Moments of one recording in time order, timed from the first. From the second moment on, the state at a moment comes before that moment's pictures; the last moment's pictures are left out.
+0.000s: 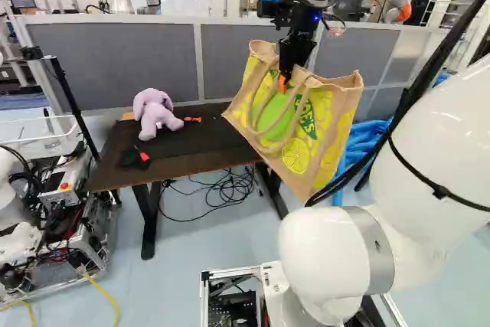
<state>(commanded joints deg) -5.4 6.8 -68.6 4.8 -70.2 -24.6</state>
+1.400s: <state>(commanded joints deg) -5.4 6.8 -68.6 4.8 -70.2 -24.6</state>
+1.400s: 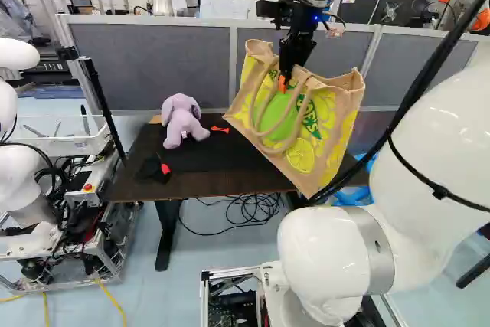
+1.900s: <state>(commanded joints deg) -5.4 6.8 -68.6 4.8 -70.2 -24.6</state>
